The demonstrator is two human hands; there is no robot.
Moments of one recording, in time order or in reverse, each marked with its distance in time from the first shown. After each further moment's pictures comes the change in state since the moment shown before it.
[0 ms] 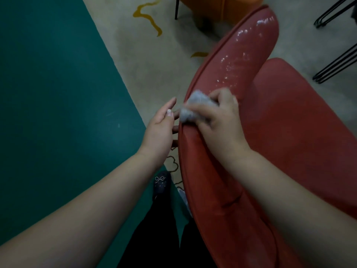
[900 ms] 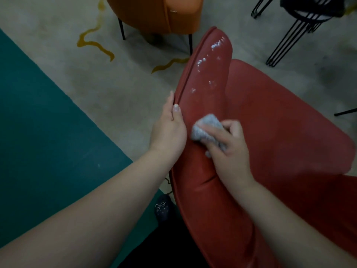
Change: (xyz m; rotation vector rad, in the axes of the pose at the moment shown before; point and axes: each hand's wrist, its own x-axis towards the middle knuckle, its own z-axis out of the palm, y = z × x) left_hand 0.101 0.041 0.052 0.518 -0.130 0.224; right_hand 0.005 0.038 0.006 0.277 0.363 0.337
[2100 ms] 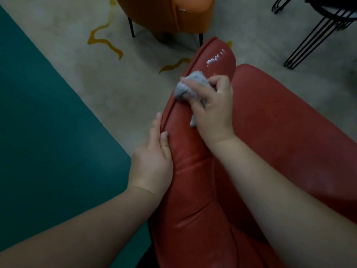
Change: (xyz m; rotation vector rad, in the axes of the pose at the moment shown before) left_hand -0.007 0.011 0.006 0.392 0.150 0.041; right_hand 0.139 0.018 0.022 -0.170 0.061 -0.121
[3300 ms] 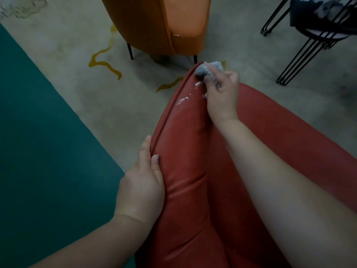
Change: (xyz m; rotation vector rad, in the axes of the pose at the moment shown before) left_hand 0.000 -0.001 0.005 0.032 0.073 0.102; right_hand 0.078 0.049 0.000 0.313 0.106 0.269
